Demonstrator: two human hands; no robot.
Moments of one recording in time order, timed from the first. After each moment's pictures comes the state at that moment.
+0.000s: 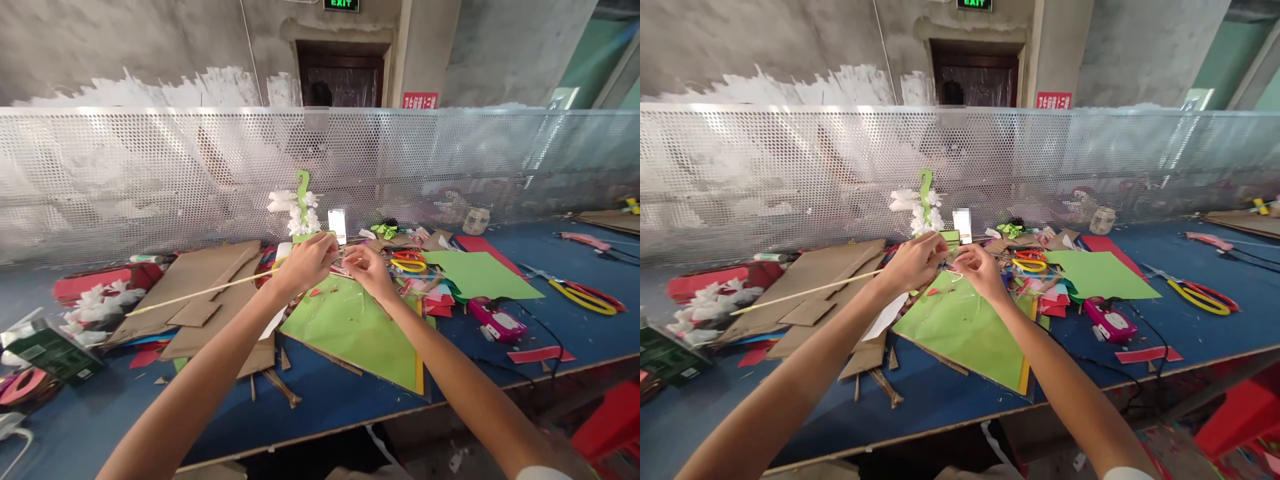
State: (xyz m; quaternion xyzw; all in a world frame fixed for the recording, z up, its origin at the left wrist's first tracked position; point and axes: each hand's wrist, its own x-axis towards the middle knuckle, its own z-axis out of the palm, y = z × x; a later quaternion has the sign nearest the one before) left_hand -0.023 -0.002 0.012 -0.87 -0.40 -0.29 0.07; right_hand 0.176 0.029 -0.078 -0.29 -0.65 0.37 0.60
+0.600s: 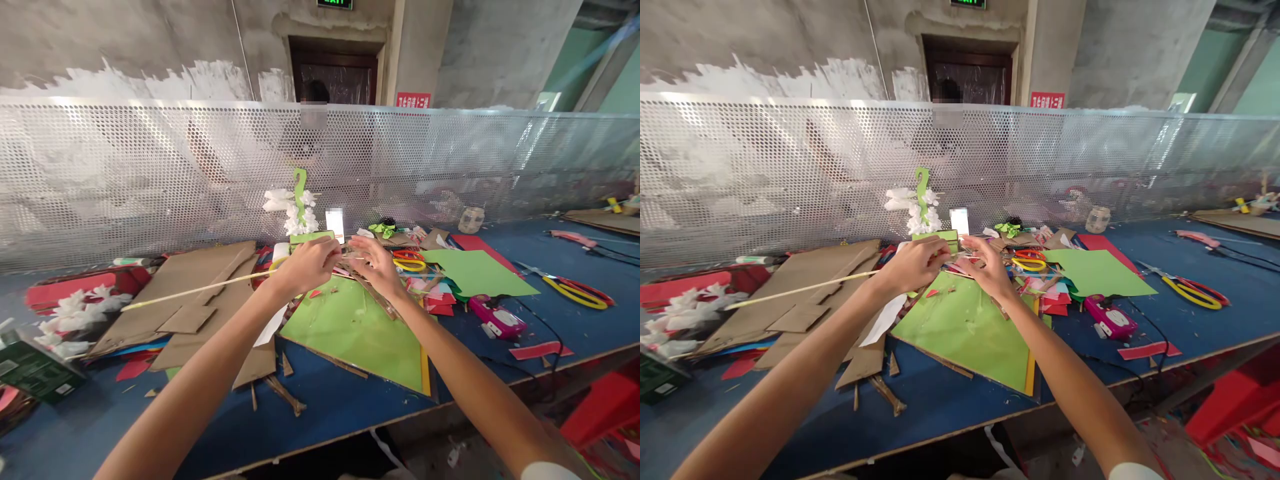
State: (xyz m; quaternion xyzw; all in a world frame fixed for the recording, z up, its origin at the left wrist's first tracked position) left_hand -0.027 0.006 0.011 -0.89 -0.36 -0.27 0.03; right_hand 0.186 0.025 -0.069 -0.28 -0.70 0.28 0.59
